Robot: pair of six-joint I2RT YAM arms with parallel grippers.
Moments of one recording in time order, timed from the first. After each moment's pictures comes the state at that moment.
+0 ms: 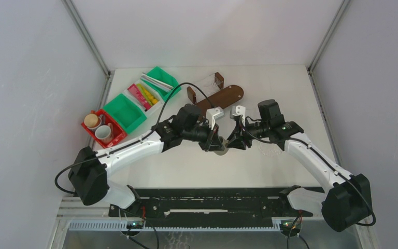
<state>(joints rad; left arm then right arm) -0.85 1.43 1.05 -0.21 0.55 -0.26 0.41 1.17 0.87 -0.49 -0.92 -0.46</state>
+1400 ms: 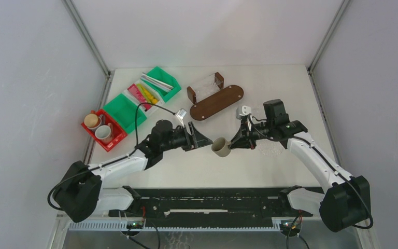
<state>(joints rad) -0.66 1.22 0.54 0.34 0.42 -0.95 0.33 1.17 0.87 -0.56 -1.09 -0.55</state>
